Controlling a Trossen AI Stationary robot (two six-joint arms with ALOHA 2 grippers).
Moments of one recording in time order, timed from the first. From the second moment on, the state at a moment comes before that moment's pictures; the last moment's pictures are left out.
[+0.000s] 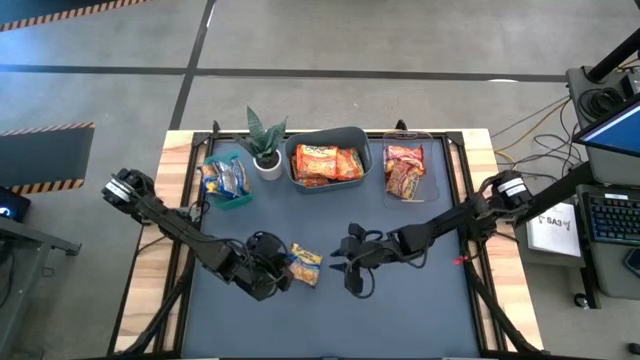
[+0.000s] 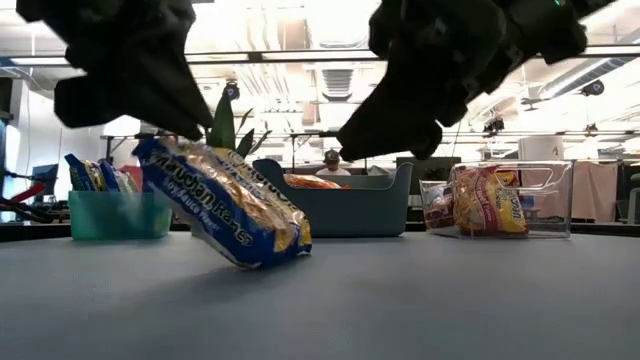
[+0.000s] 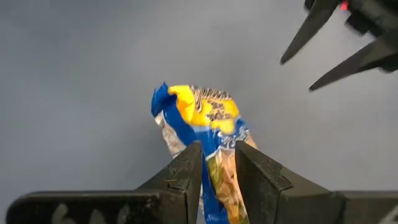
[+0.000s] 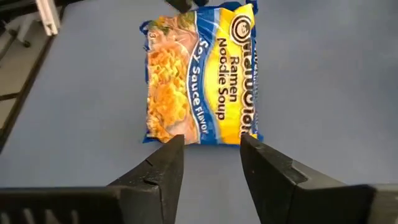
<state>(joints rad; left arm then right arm) -0.58 1.53 0.91 -0.39 -0.65 -1.34 0.32 1.72 0.90 0.23 0.23 0.40</state>
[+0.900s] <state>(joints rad) -0.64 1.55 0.95 -0.38 -0.61 -0.99 0.29 1.70 0.84 0.29 0.15 0.66</state>
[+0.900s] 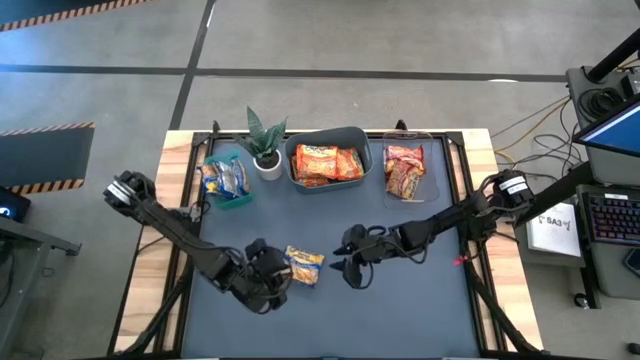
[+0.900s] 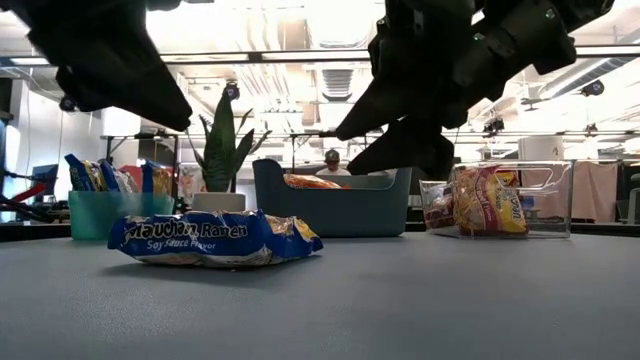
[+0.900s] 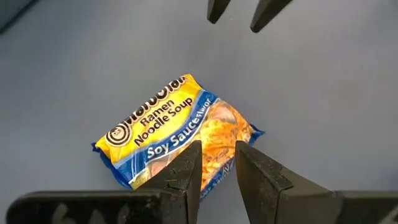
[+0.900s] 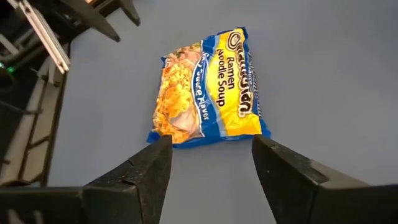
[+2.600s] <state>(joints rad) -0.78 1.77 0.62 0.22 -0.77 -1.09 0.22 1.90 0.90 0.47 0.03 0.87</state>
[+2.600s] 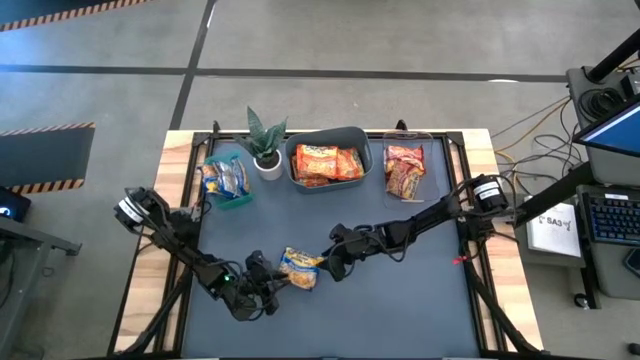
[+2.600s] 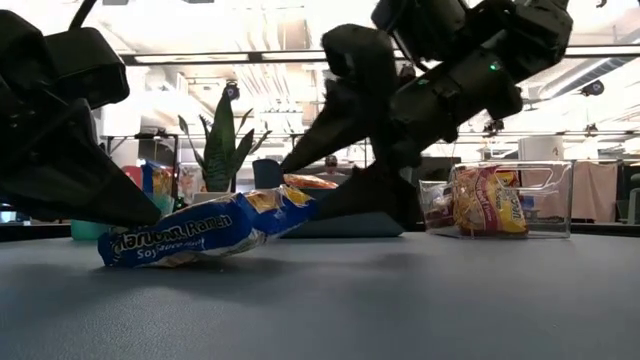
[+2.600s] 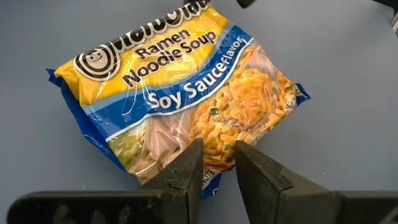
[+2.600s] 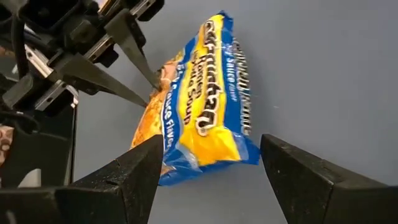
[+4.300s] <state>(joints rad) -0.79 1.63 0.62 0.15 -0.81 -1.06 0.21 2.02 1.07 0.44 -0.03 0.60</state>
